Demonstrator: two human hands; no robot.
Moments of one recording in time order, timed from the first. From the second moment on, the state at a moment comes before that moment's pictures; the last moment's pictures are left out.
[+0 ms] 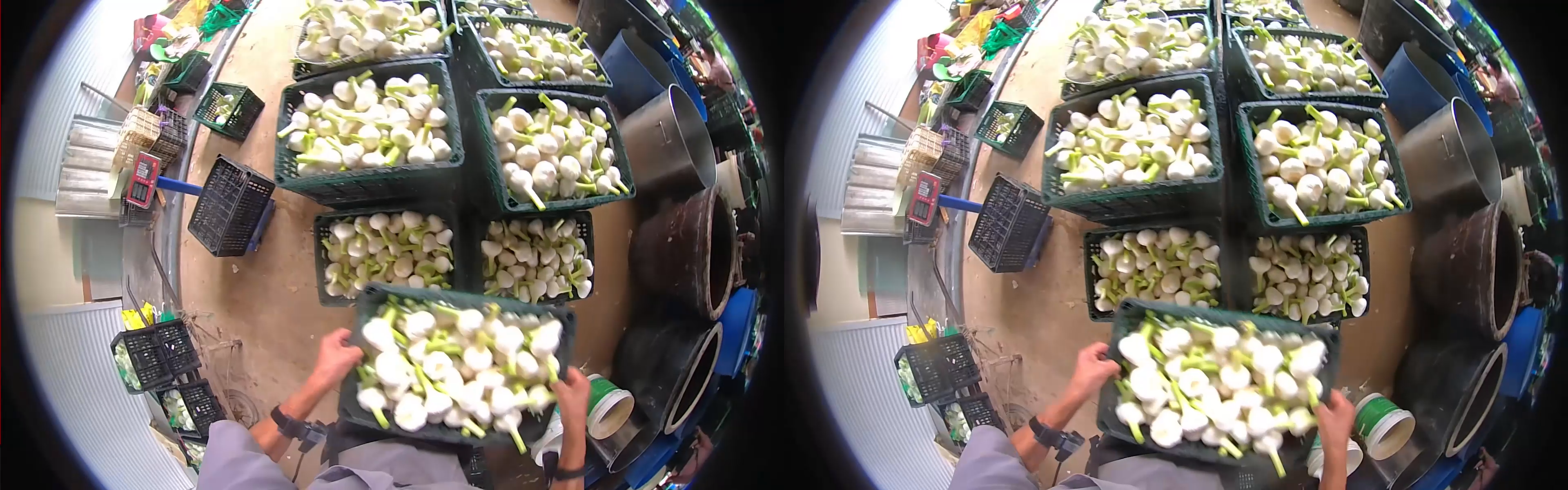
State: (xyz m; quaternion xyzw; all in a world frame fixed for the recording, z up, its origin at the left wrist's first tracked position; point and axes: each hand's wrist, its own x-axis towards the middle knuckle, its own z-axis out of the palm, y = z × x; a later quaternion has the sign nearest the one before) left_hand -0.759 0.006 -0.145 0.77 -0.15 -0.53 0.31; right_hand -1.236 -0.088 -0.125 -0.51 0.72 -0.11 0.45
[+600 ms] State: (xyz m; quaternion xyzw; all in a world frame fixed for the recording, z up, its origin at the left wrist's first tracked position) left_hand -0.527 -0.006 -0.213 0.81 -0.31 -0.25 0.42; right_hand -0.996 -0.225 -0.201 -0.59 0.62 -0.27 0.44
